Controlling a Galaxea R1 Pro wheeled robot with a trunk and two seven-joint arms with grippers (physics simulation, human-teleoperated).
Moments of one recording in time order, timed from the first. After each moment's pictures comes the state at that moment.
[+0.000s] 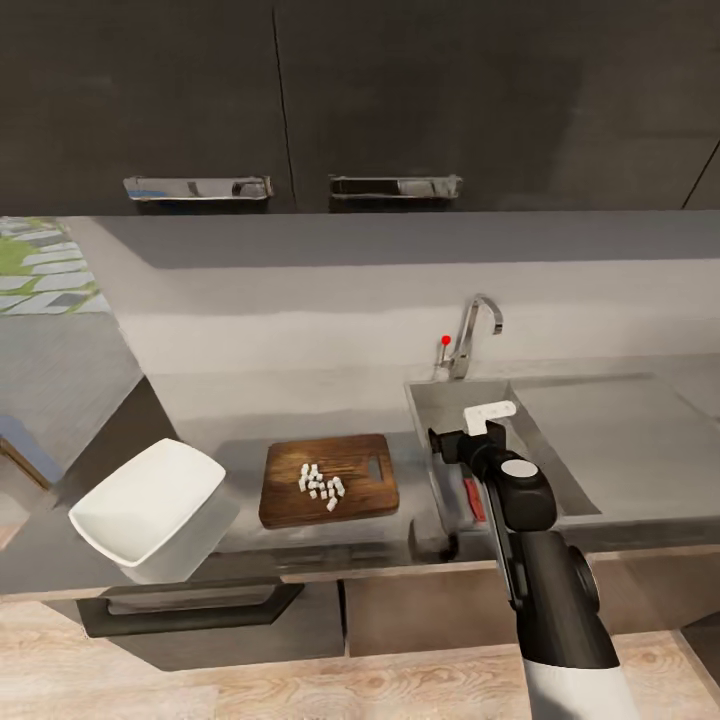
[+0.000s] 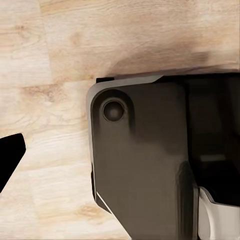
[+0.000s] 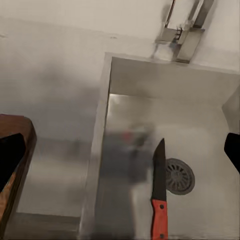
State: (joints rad) left arm 0.14 0.07 -0.09 -0.55 0.08 -0.13 -0.07; right arm -0.54 0.17 0.01 -1.62 0.41 0.76 0.20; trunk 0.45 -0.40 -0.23
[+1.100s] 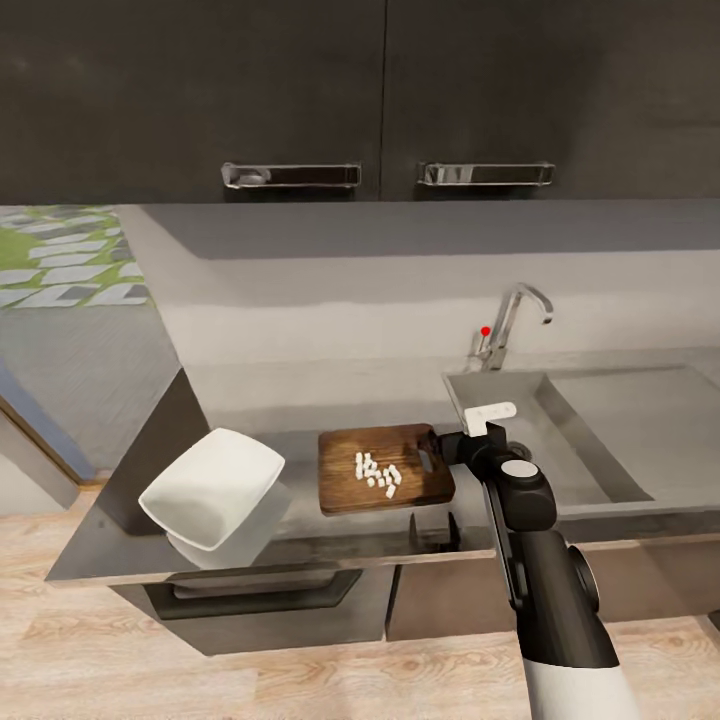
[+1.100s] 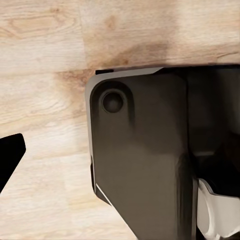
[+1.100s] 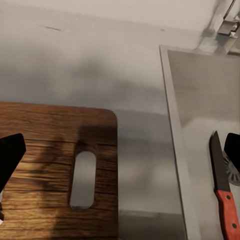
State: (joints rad) left arm 0.14 0.07 -0.09 -0.55 0.08 -0.13 -0.07; right arm -0.54 0.17 0.00 -1.62 0.40 0.77 0.20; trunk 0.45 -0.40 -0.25
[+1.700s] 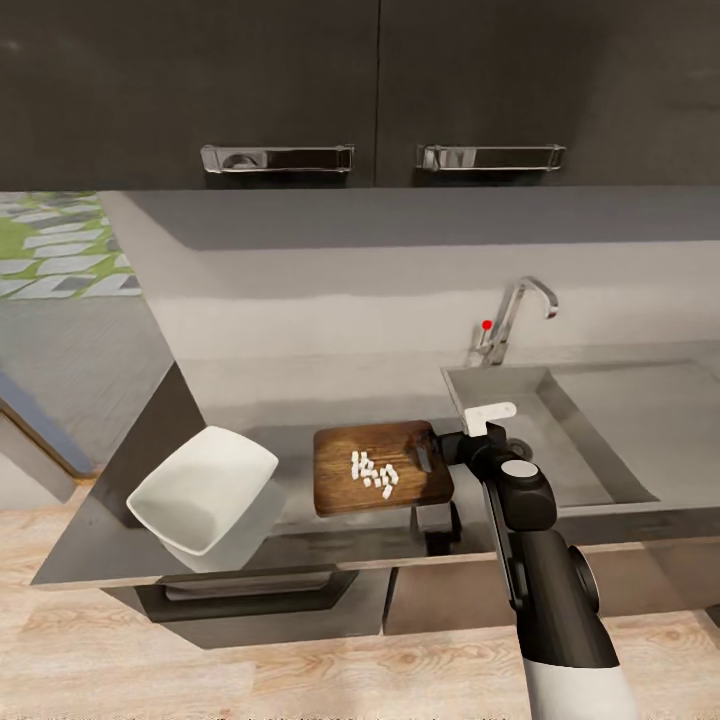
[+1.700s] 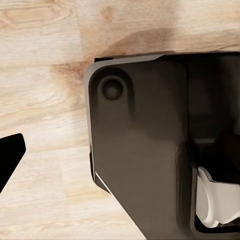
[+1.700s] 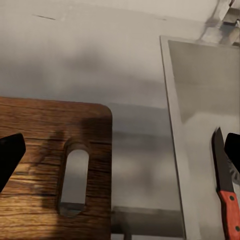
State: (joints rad) left arm 0.14 0.07 -0.09 -0.54 0.08 -0.13 -0.07; right arm -0.54 0.17 0.00 -1.62 0.40 0.77 0.20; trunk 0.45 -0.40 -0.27
